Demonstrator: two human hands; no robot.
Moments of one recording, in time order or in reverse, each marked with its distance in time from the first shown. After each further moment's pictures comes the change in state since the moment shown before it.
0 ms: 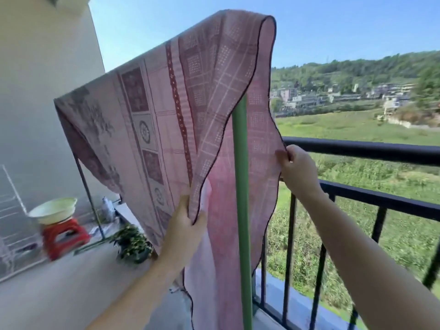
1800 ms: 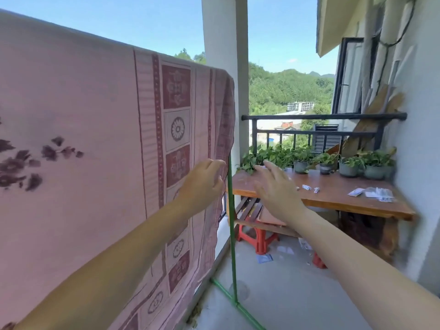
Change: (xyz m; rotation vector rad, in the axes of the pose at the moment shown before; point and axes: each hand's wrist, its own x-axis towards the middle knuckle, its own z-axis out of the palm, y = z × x) left_hand 0.385 -0.368 -0.232 -0.917 -1.155 1.311; right_hand -0.109 -0.339 0.622 -1.594 0.694 0.959
